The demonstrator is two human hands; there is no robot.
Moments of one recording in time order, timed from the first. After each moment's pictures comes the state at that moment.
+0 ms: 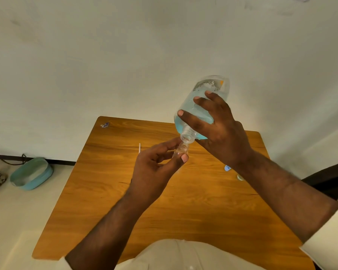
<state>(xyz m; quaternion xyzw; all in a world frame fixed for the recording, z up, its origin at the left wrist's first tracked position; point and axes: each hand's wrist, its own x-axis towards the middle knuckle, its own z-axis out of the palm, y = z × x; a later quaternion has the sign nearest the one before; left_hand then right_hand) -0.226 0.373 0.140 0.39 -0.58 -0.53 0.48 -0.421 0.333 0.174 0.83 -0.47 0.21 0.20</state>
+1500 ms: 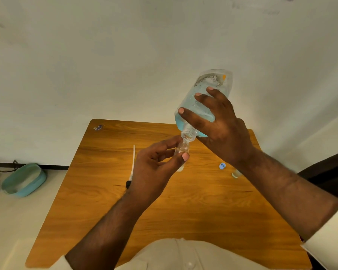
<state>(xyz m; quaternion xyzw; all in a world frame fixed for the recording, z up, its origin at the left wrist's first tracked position) -0.241 0.371 0.144 0.36 -0.57 -0.55 0.49 -0.436 0.339 0.181 0.82 -0.48 0.21 0.23</state>
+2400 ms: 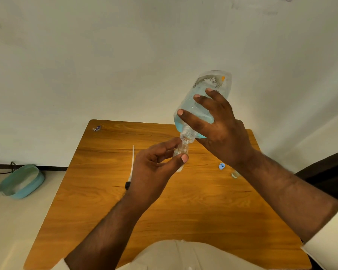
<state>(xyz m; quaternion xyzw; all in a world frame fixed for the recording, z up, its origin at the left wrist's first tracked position) -0.239 0.368 0.139 0.33 -0.57 -0.56 0.51 -0.435 0.338 0.177 0.82 -0.48 0.20 0.24</state>
